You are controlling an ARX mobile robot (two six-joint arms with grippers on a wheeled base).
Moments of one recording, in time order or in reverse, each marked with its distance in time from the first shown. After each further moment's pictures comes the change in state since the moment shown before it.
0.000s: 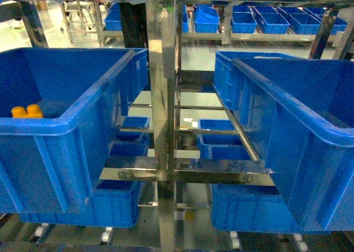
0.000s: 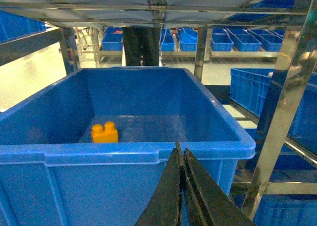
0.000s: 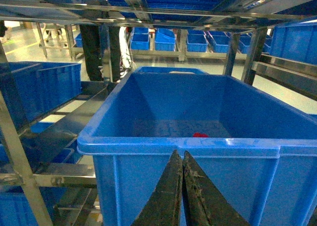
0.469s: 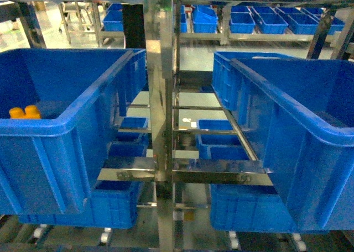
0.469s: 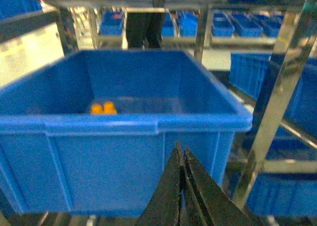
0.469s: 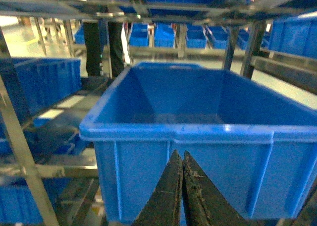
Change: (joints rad) left arm 0.000 -0.238 0.001 -0.300 0.003 0.000; right arm 0.000 -0.247 0.004 -0.246 0.000 0.000
